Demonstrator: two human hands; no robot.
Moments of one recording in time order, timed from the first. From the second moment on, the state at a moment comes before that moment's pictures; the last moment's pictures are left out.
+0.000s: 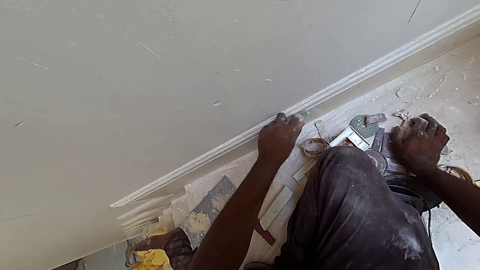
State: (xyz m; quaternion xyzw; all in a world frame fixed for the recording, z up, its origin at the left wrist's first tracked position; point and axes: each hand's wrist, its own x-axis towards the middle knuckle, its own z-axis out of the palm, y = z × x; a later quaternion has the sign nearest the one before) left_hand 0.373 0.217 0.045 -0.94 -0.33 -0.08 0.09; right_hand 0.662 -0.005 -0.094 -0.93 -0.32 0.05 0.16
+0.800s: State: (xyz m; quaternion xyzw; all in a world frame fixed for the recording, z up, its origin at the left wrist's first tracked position) left_hand 0.288 0.220 0.032 -0.92 -0.36 -0.10 0.12; right_hand 0.664 -0.002 -0.098 -0.94 -0.31 0.05 0.15
